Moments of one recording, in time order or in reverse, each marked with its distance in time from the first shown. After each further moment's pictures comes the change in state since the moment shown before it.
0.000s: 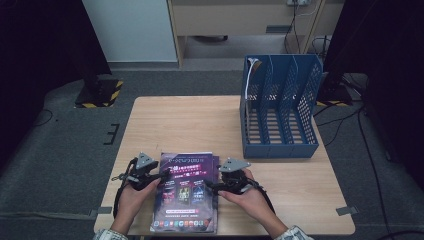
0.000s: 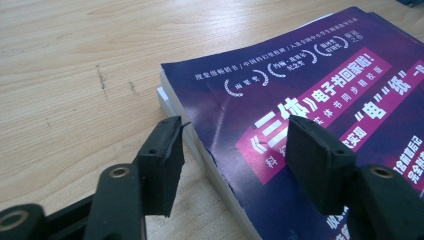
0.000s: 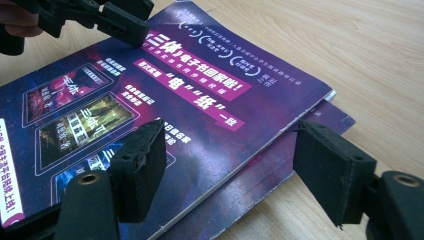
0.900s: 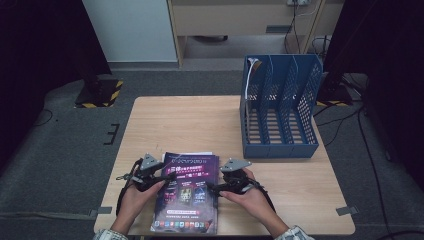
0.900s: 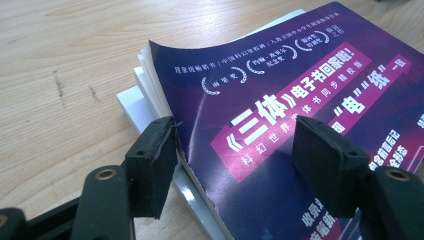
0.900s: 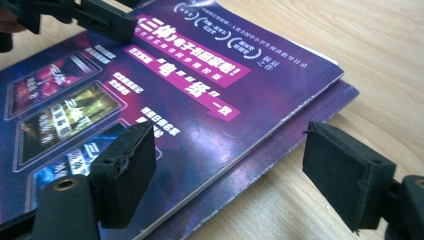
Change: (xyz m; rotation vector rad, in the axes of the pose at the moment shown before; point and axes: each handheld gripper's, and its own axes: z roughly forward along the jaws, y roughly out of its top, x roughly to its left) left arm -0.011 0.002 0.007 0.012 -0.067 0.043; right arm -0.008 -0.009 0.005 0.045 -0.001 0.049
